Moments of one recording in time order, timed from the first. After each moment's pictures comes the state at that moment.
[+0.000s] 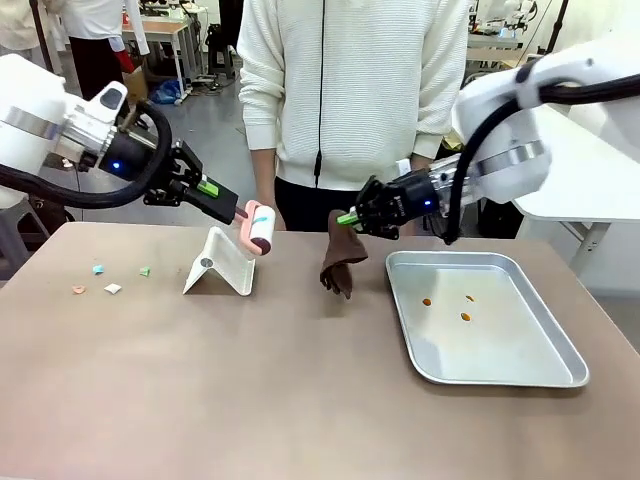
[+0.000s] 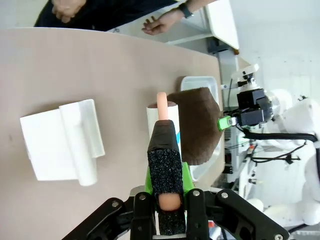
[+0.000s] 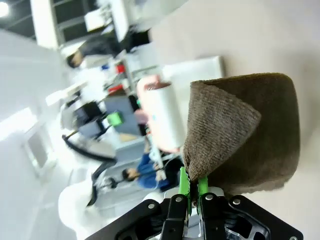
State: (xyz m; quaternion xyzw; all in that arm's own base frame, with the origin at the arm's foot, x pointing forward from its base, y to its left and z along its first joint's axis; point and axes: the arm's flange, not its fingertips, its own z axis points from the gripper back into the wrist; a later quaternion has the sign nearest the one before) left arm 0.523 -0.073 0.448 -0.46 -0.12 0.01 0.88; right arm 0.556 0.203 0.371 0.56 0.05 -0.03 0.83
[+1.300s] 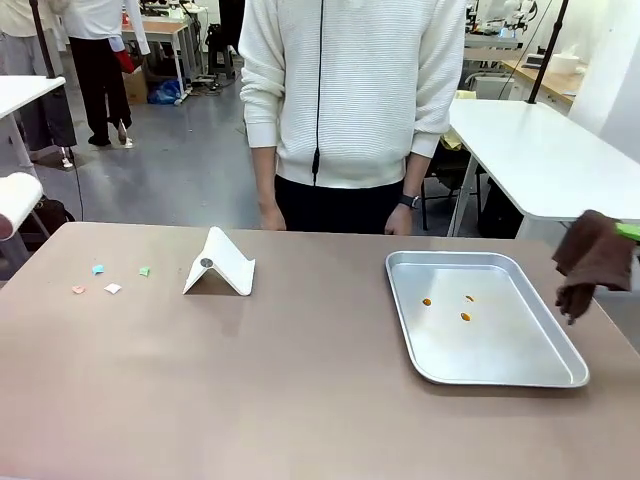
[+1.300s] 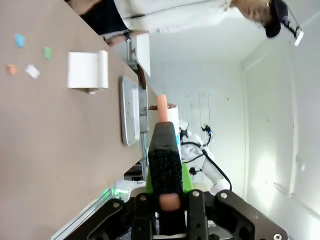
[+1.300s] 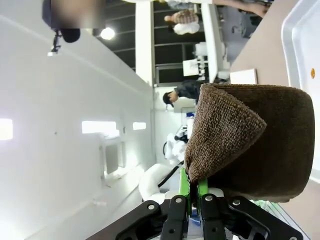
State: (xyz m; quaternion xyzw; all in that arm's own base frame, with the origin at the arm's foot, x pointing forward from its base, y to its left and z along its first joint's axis) left arm 0.310 0.277 0.424 -0.66 -0.14 0.13 0.72; right arm 0.323 -0.154 0.395 0.71 -0.12 -0.12 0.69
